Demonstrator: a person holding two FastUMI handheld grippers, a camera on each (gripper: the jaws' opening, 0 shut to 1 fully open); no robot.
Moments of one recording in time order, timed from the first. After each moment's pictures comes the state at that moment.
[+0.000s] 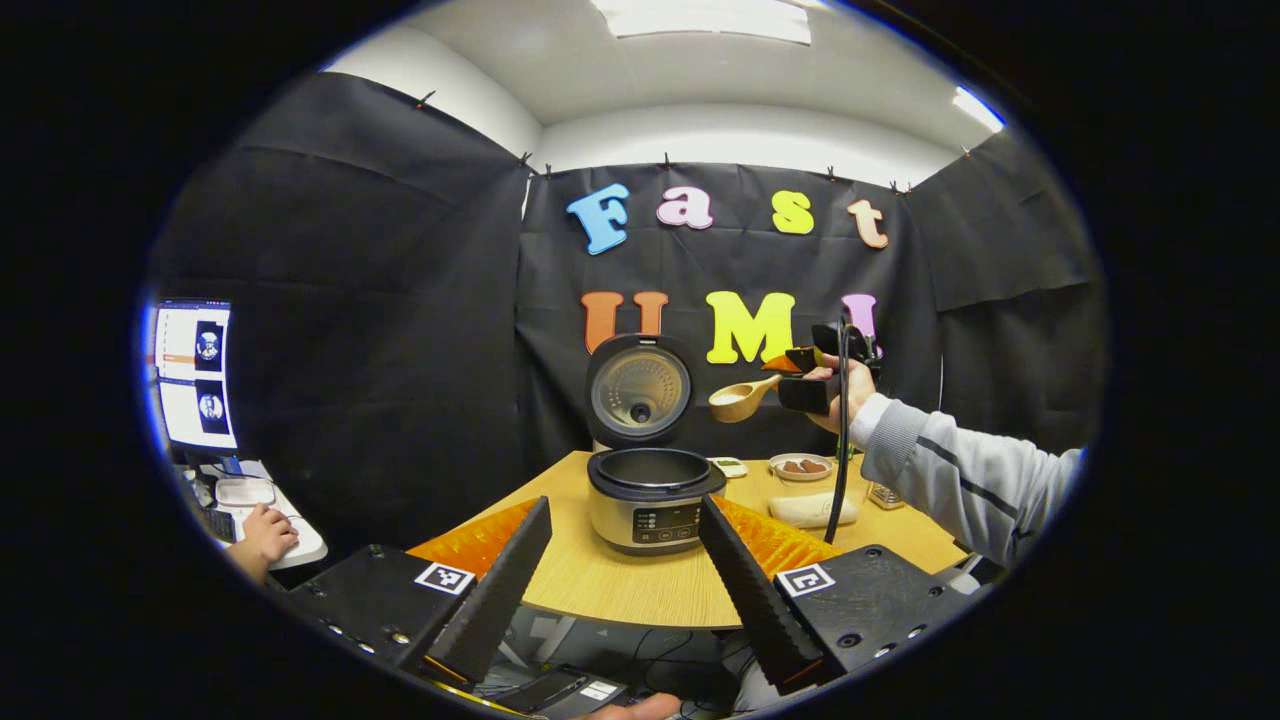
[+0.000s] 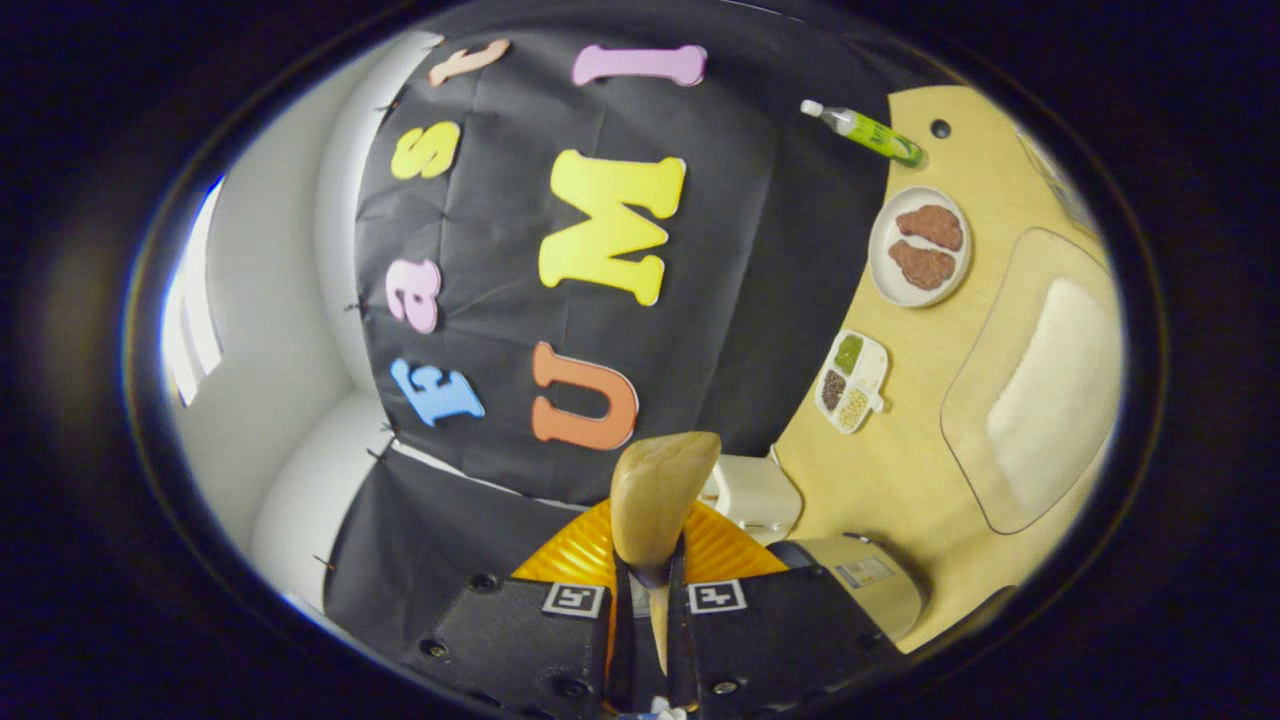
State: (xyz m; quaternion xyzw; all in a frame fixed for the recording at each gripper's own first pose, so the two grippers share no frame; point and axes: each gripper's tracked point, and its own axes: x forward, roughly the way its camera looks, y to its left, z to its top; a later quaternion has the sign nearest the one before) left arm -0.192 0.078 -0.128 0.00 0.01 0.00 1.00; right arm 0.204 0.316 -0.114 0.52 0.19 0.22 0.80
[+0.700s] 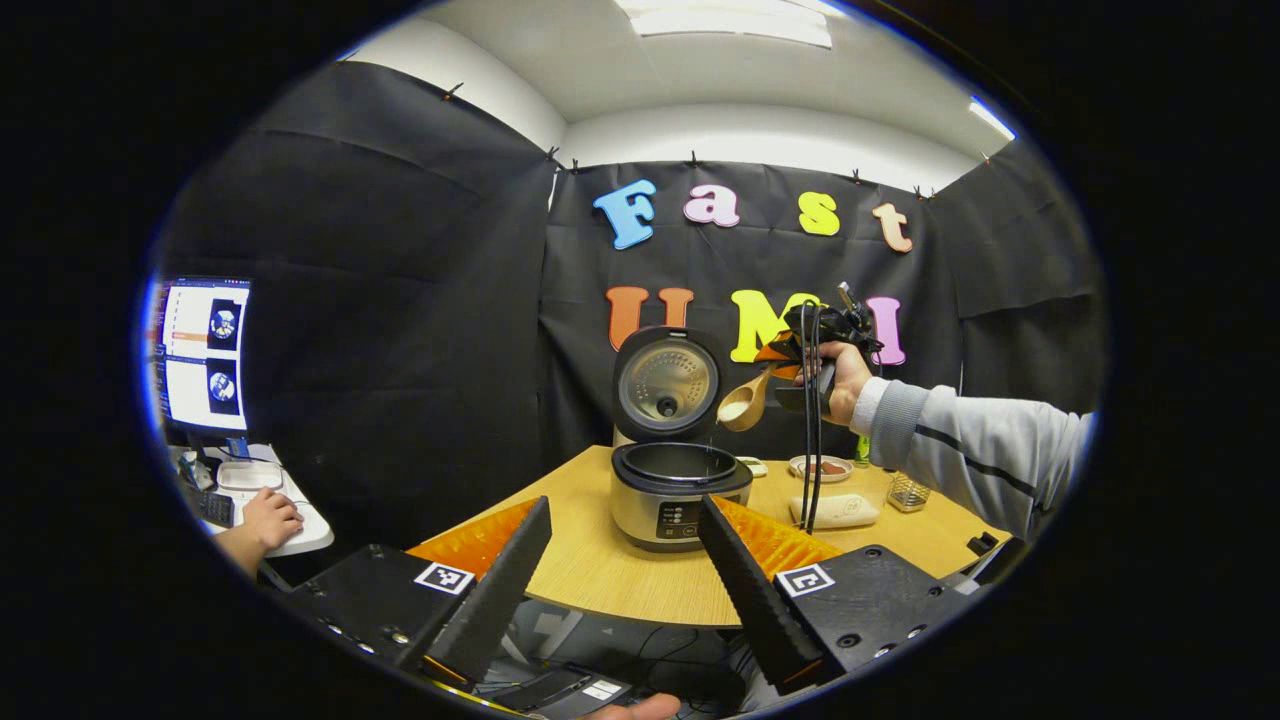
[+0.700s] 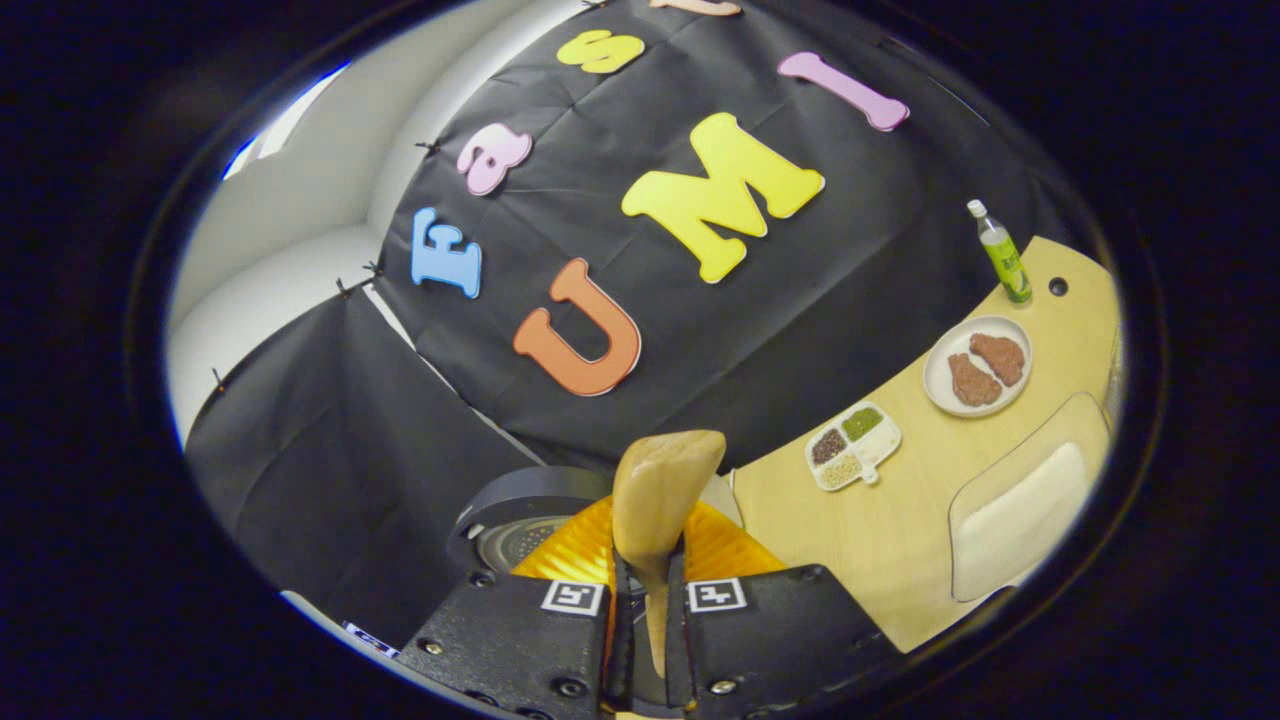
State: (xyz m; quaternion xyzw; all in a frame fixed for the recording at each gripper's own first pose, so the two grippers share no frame) left arm -0.185 0.102 -0.144 -0.01 0.02 0.03 1.00; right arm 0.204 0.378 -0.110 0.33 0.16 0.23 0.90
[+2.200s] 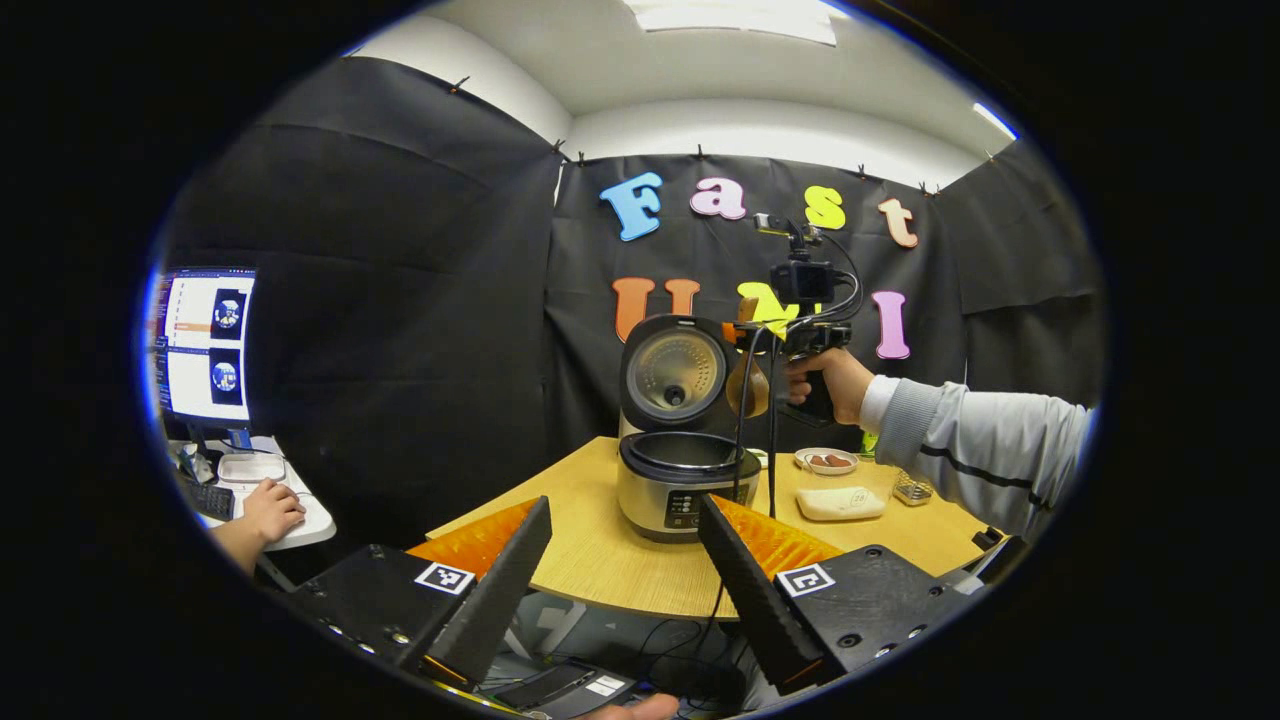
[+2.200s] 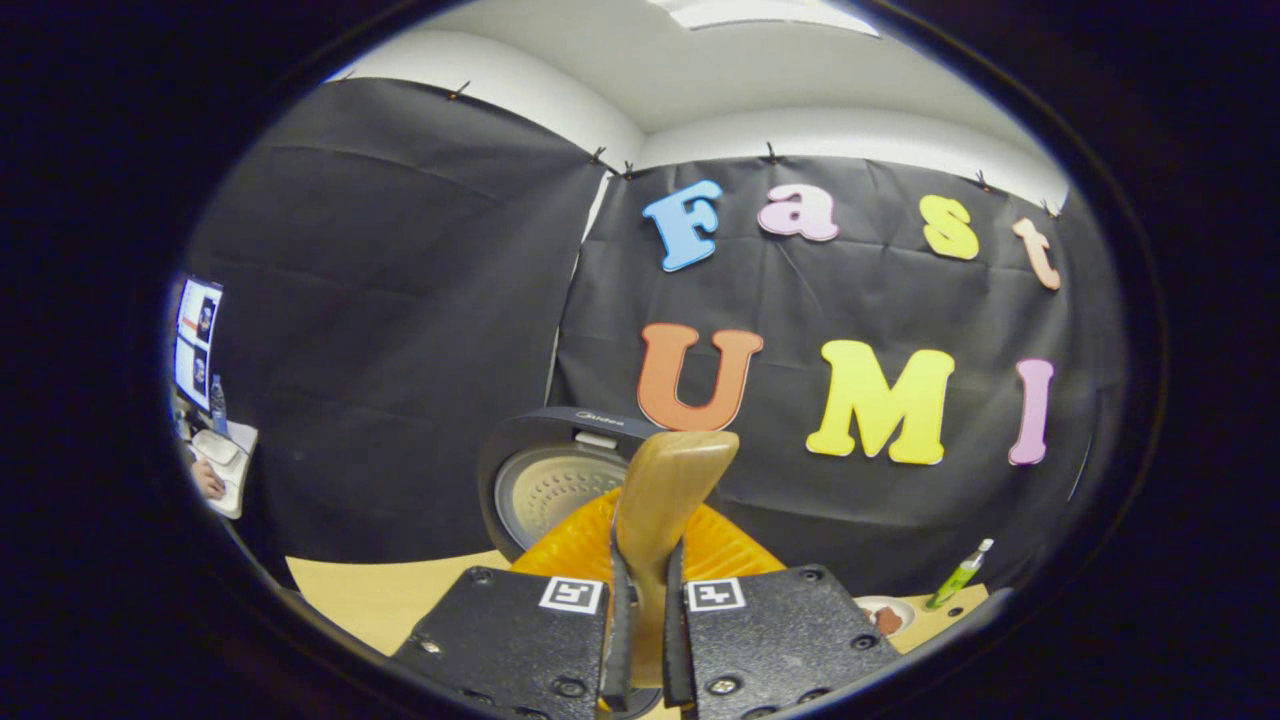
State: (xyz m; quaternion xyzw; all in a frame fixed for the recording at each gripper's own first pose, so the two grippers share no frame) left arm -0.182 0.102 -0.166 -0.02 0.03 0.03 1.00; right arm 0.129 0.460 -0.089 -0.11 -0.06 0.29 0.95
